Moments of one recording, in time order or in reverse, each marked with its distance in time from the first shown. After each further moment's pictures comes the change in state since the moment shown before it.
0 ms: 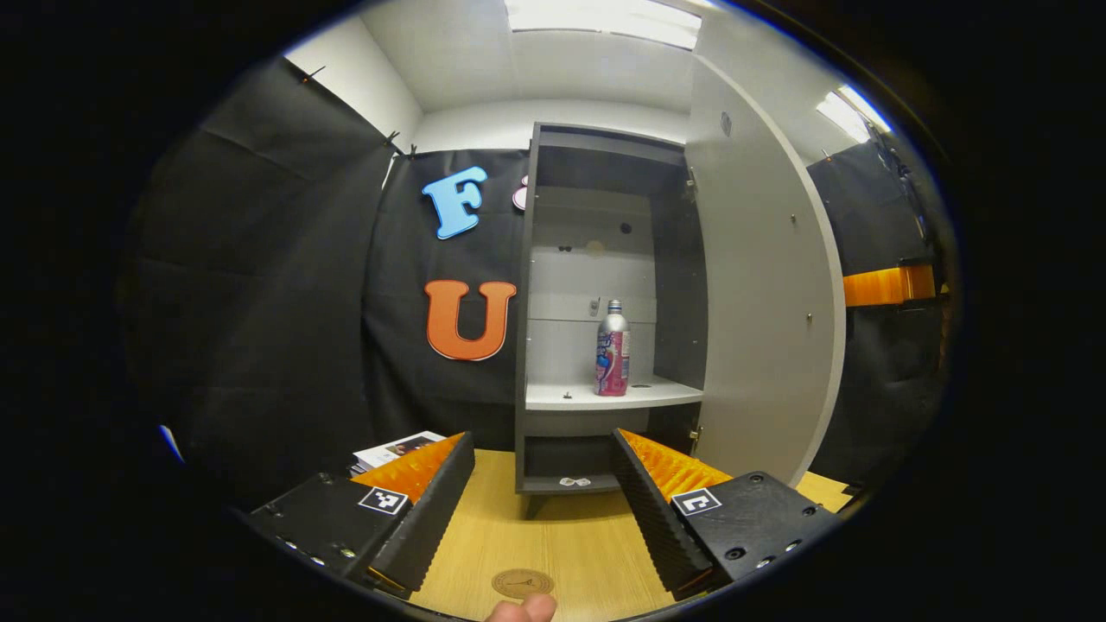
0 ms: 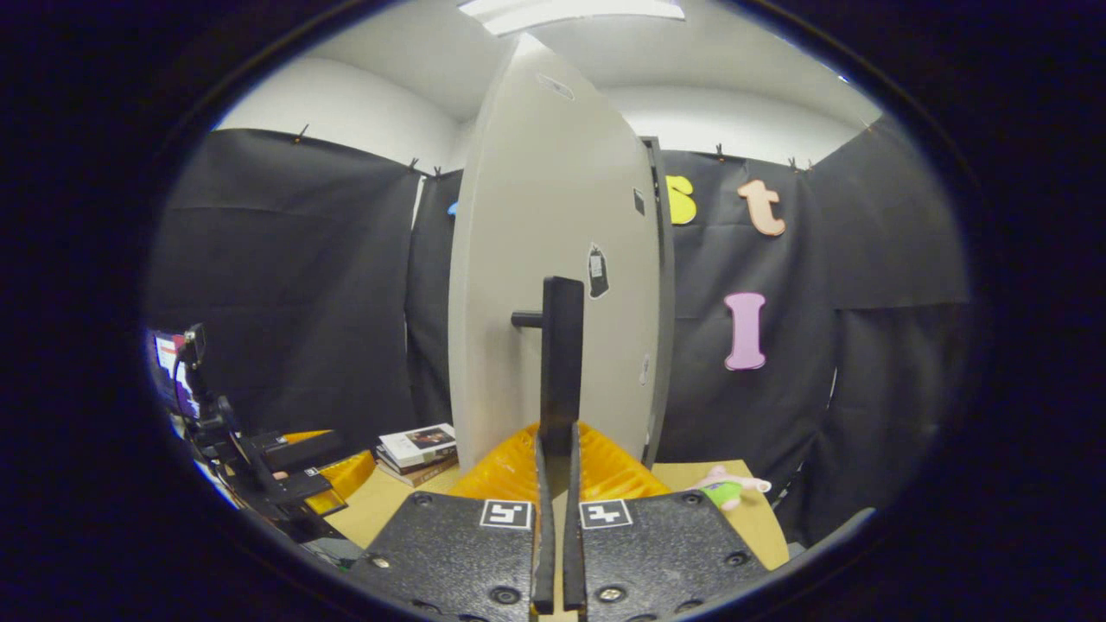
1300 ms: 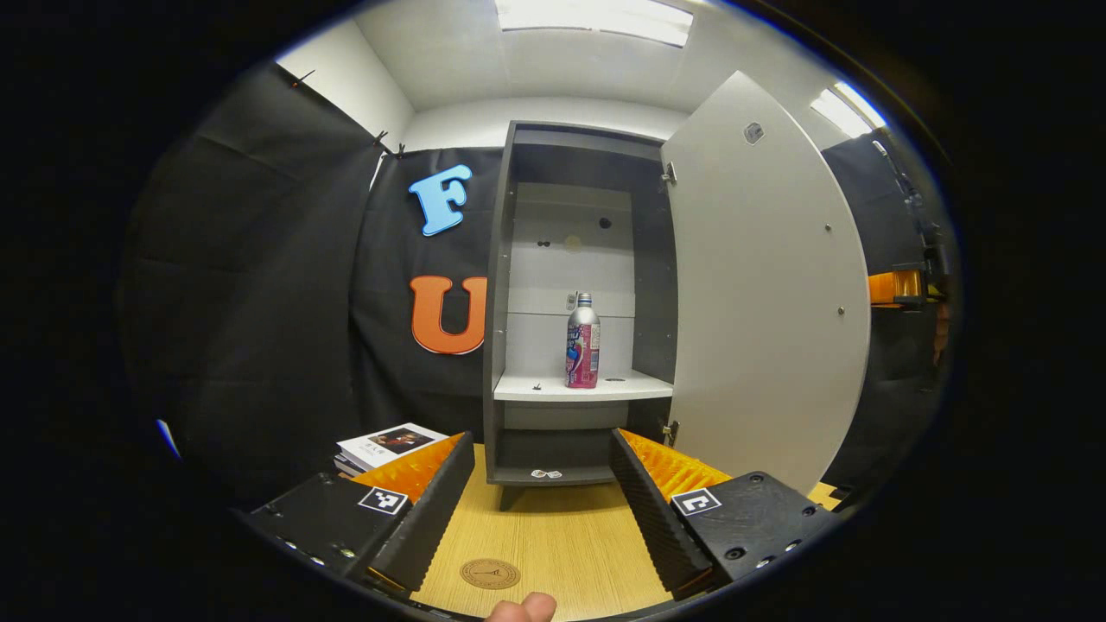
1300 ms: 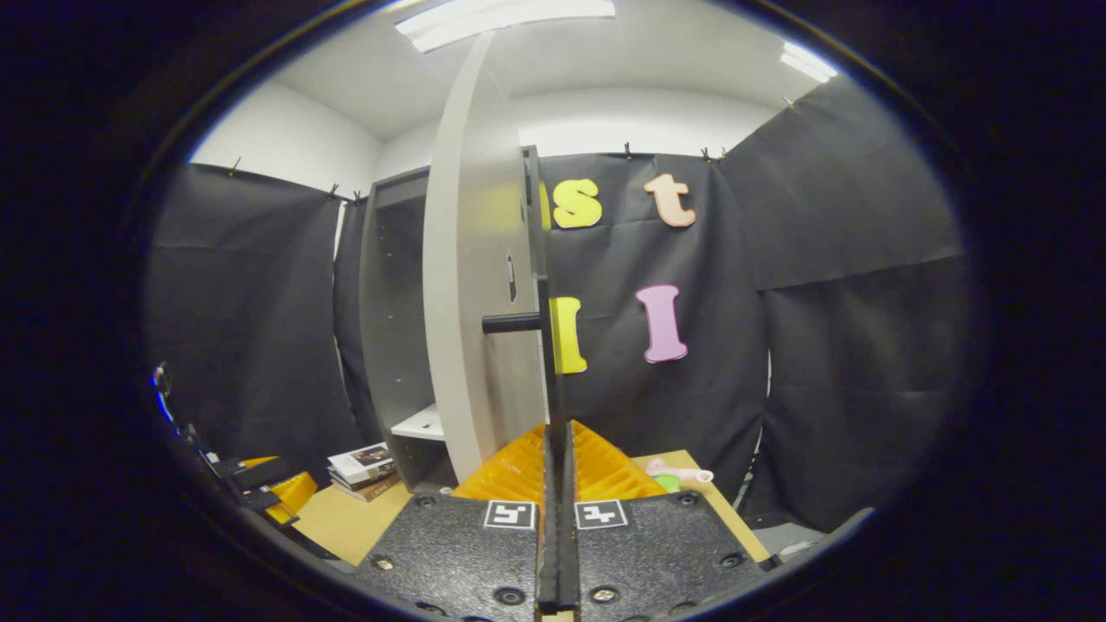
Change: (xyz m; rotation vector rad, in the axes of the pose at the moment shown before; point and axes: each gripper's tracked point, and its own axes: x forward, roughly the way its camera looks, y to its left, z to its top) left arm -0.014 -0.045 -0.005 0.003 0.011 -0.003; right arm -0.016 -0.026 0.005 0.137 -0.037 -0.181
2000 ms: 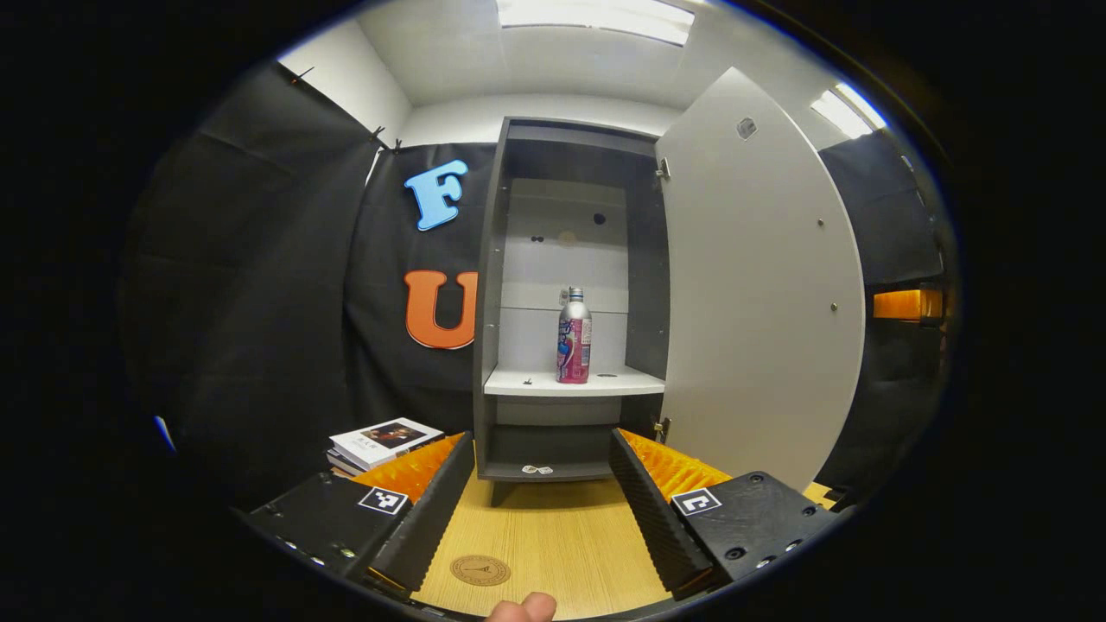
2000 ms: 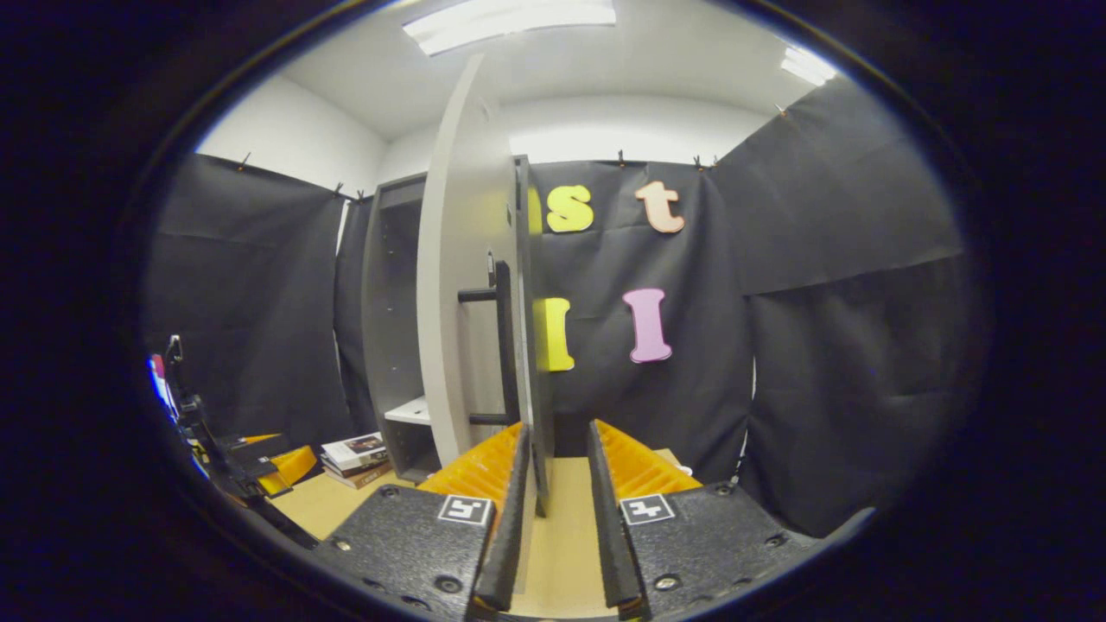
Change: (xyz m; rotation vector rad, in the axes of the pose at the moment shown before) left arm 0.000 -0.013 -0.002 -0.009 0.008 -0.018; right arm -0.042 -0.048 -0.015 -0.046 -0.026 -0.062
